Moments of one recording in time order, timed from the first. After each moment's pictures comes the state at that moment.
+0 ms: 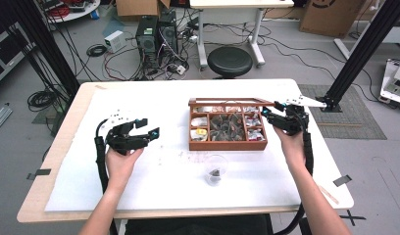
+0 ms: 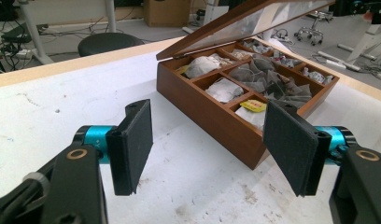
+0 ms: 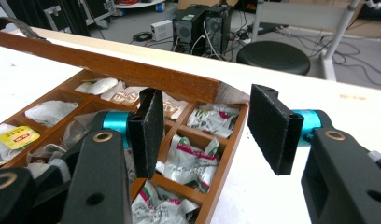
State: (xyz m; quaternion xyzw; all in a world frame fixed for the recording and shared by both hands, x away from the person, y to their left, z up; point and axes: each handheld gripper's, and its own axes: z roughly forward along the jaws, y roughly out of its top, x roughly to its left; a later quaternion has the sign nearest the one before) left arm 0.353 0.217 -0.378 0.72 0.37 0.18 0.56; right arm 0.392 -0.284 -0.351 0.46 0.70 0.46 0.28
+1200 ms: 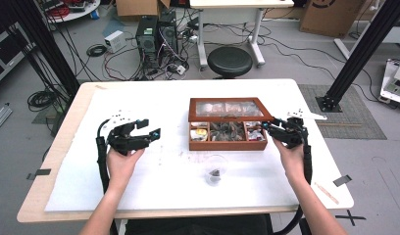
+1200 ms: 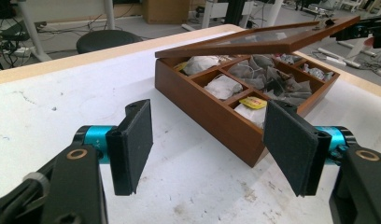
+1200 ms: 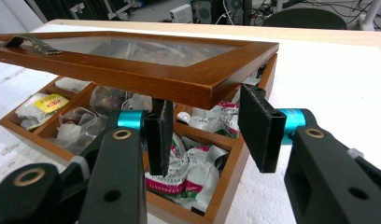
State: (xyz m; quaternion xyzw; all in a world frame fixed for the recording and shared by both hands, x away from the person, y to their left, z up) left arm 0.354 0.214 -0.379 0.73 0.36 0.18 0.55; right arm 0.374 -0.291 -0.384 0.48 0.70 0.48 0.20
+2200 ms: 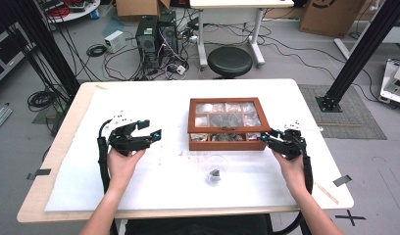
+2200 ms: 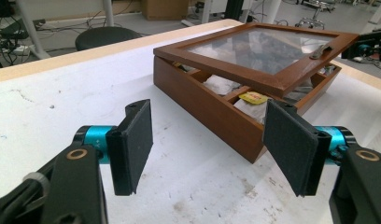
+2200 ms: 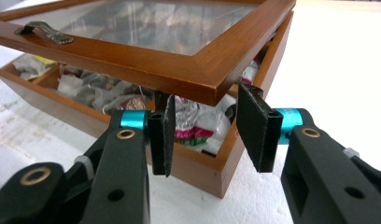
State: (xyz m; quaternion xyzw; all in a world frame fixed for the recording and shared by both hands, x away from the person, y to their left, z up) left arm 0.354 0.212 -0.381 0.74 0.36 0.18 0.54; right arm 0.355 -0.291 -0.408 0.47 0.73 0.45 0.20
